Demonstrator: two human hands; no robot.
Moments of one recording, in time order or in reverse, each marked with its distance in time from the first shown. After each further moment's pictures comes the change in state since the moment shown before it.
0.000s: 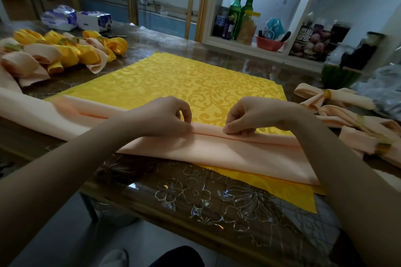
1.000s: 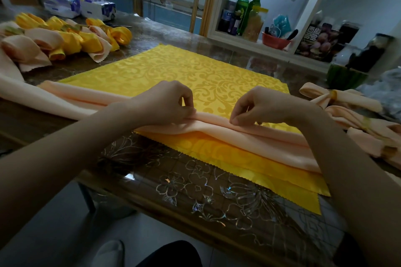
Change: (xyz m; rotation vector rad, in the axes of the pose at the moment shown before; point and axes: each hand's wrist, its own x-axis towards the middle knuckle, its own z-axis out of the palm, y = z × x) left_hand 0.007 -0.008 0.001 0.055 0.181 0.098; right_hand 0.000 0.003 -0.004 -0.076 0.105 -0.071
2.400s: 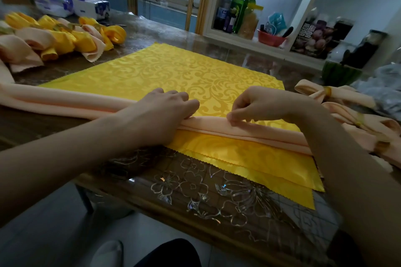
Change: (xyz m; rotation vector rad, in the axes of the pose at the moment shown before) left_hand -0.016 0.011 0.007 0.555 -0.042 0.243; right_hand -0.003 0.001 -0.004 -0.063 -0.064 0.034
